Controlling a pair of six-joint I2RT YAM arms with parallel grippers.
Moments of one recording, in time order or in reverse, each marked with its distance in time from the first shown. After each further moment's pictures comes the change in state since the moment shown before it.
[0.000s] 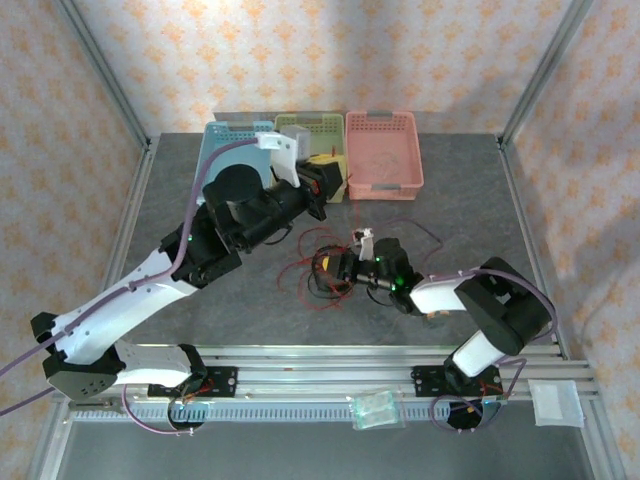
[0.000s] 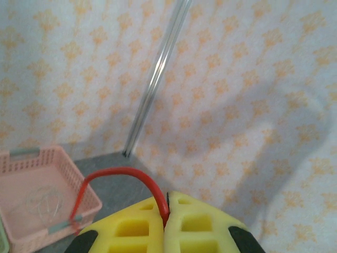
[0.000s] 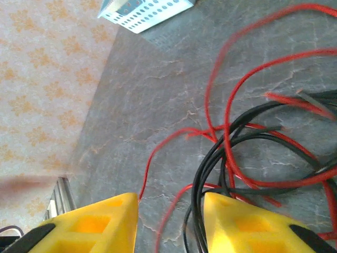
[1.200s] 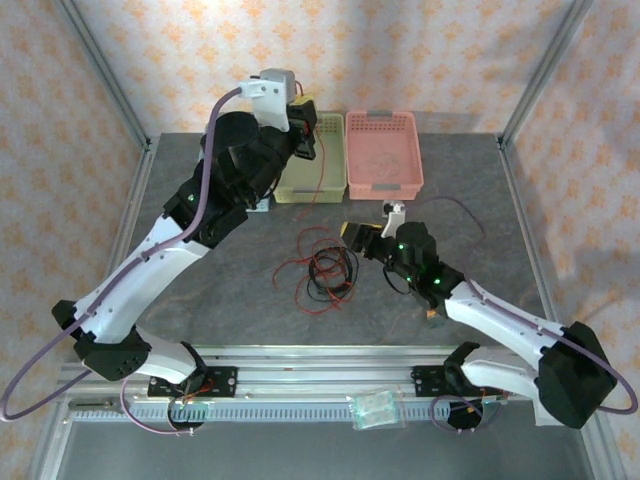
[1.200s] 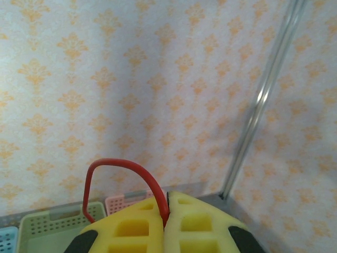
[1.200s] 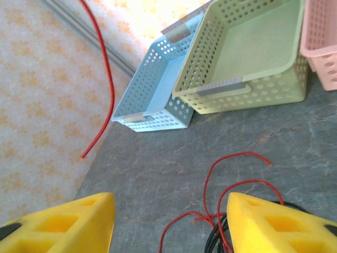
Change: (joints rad) left arm 0.192 0.195 0.247 -0.060 -0.193 0.203; right arm 0.002 -0.502 0.154 -0.513 0.360 -0.095
